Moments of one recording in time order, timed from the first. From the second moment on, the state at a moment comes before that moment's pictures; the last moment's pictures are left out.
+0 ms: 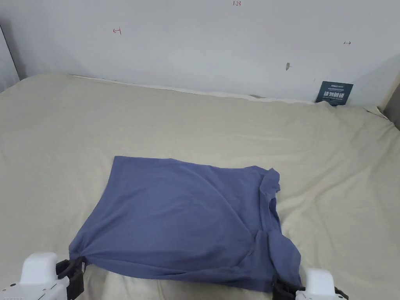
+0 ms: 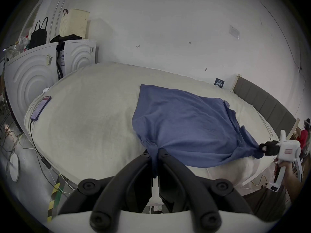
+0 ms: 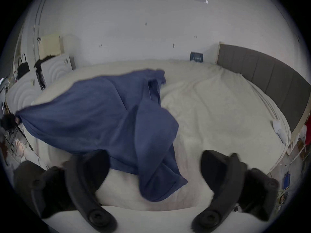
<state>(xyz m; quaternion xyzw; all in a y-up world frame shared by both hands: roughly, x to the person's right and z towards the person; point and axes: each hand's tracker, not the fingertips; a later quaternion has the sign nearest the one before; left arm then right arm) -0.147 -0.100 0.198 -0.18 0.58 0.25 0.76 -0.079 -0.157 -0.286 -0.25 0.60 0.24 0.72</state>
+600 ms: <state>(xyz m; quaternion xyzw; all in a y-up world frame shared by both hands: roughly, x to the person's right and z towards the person) -0.093 -0.097 0.207 -0.15 0.60 0.29 0.73 0.005 -0.067 -0.265 -0.16 0.62 0.10 0.76</state>
